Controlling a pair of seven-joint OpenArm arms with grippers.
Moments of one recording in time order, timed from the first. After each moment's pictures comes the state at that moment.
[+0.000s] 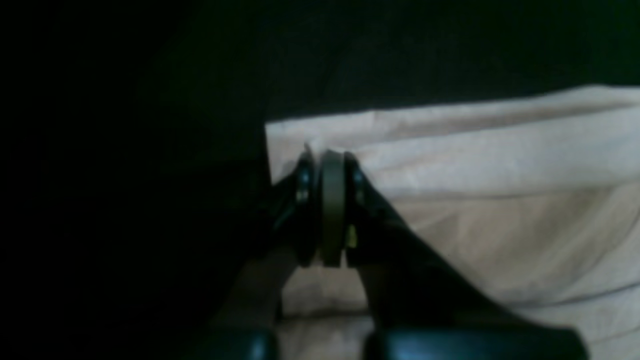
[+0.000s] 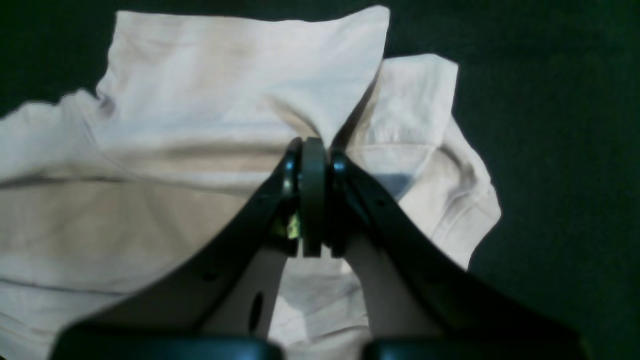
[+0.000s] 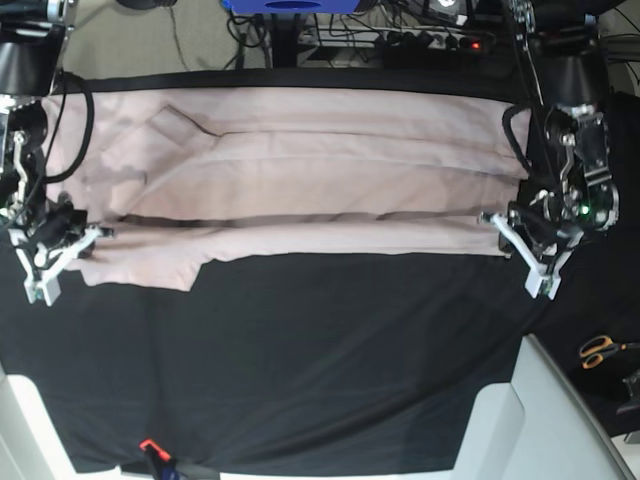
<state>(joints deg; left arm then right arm) -2.9 -19.0 -16.0 72.1 -11.1 -26.6 43.4 1.5 15.6 14.6 76.7 18.0 16.6 -49.1</state>
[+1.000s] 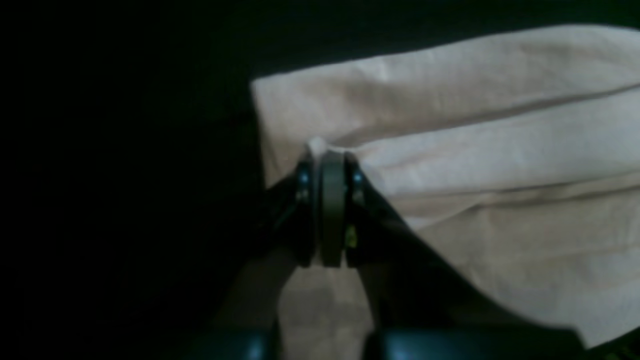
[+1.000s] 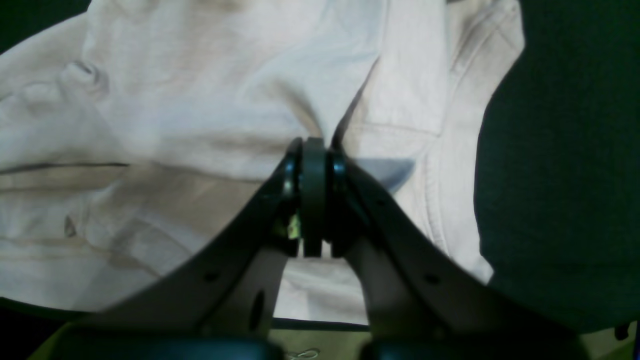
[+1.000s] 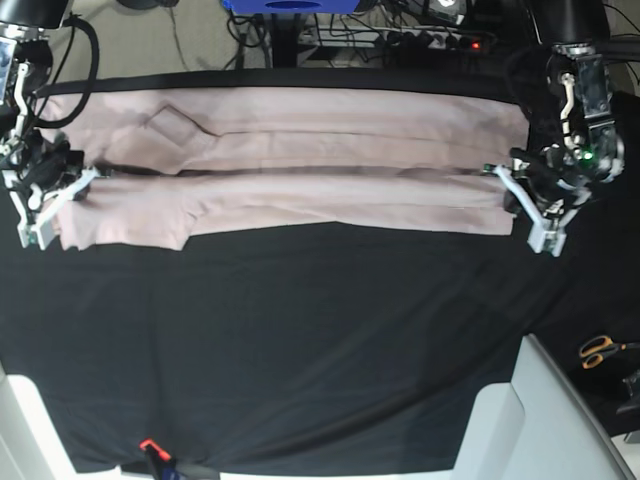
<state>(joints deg) 8.9 -18.6 -19.1 84.2 -11.5 -26.9 43.7 -11.1 11.8 20.7 90.7 18.0 16.5 -56.6</state>
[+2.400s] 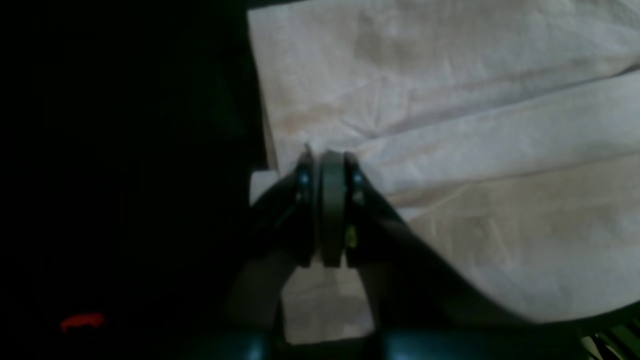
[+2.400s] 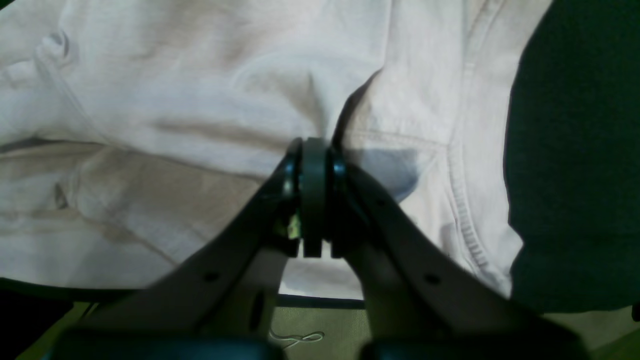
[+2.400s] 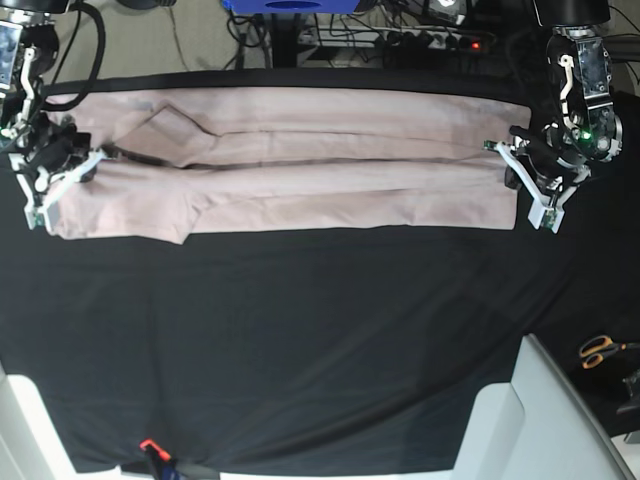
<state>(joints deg) 12.9 -18.7 -19.1 84.0 -11.1 -26.9 43.2 -13.9 10.8 20.7 91.3 18.0 16.5 -56.7</state>
